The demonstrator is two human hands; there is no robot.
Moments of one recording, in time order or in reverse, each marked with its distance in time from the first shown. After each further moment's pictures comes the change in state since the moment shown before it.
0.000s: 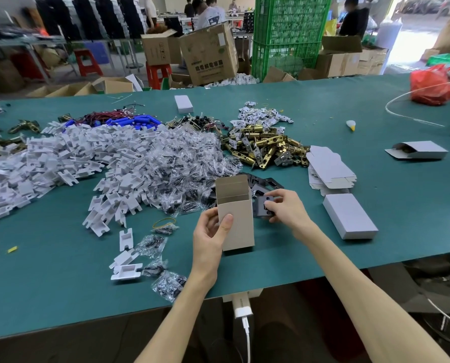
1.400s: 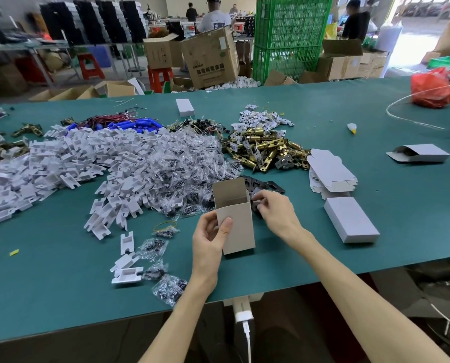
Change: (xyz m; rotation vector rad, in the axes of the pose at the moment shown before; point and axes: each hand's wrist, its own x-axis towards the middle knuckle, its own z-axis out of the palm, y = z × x) left_hand -0.002 0.003 0.001 -0.059 0.017 0.024; right_hand -0.002 -0.010 0.017 -0.400 0.034 -0.291
